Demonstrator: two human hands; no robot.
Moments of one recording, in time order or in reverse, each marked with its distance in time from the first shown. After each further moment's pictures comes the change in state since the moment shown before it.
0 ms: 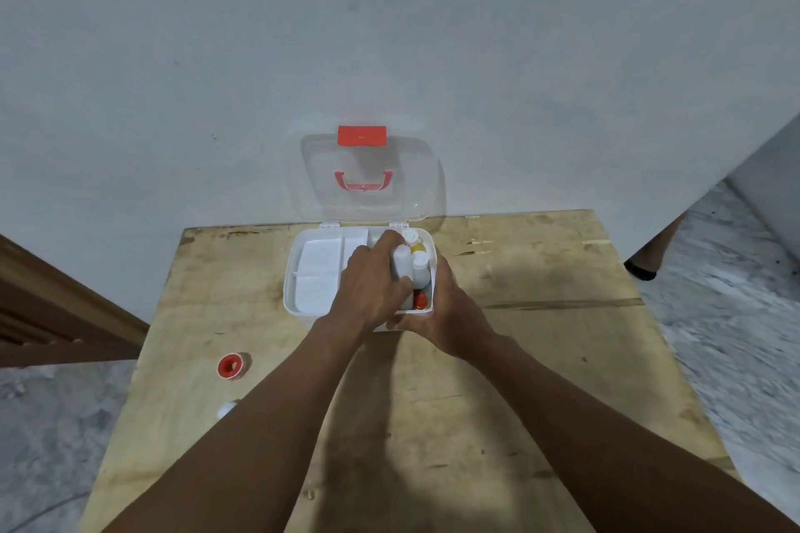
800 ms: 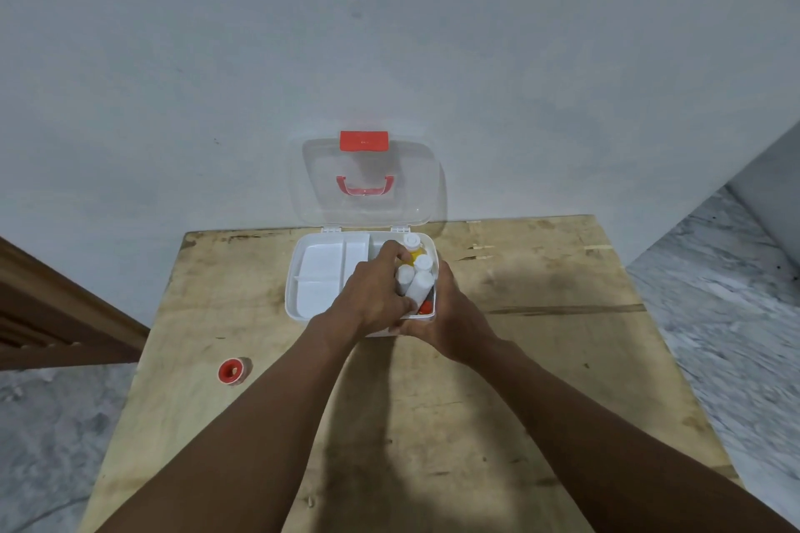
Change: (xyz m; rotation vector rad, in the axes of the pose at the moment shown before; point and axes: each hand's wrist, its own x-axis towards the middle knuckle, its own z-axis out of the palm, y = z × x) left_hand 0.005 -0.004 -0.005 -0.047 -0.204 -0.011; right_hand -0.001 -0.003 -0.004 -0.002 0.004 -0.034
